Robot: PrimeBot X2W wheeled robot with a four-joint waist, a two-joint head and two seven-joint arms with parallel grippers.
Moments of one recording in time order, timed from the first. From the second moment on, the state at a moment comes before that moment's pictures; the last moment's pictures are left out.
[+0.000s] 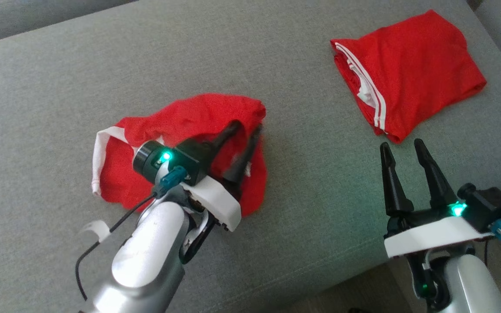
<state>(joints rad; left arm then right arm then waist) -0.46 0.06 -0.58 0.36 -0.21 -0.11 -0.20 -0.05 -0.05 0.10 0.02 0.27 0.13 -0.09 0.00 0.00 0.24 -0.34</state>
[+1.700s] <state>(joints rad) 0.00 0.25 -0.25 0.09 -0.30 0.11 -0.22 0.06 -0.05 0.02 -0.02 0.18 0.13 0.01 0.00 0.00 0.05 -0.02</state>
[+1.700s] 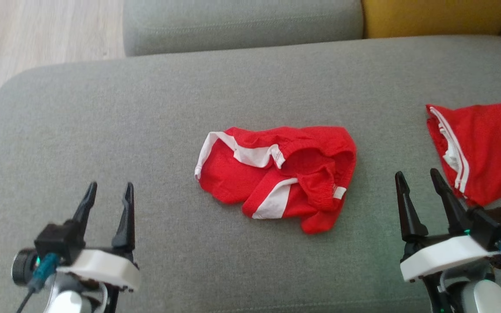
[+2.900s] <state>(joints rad) 0.06 0.26 -0.27 0.06 -0.31 0.14 -0.19 0.11 -0.05 0.03 -0.07 0.18 0.13 0.05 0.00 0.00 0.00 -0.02</state>
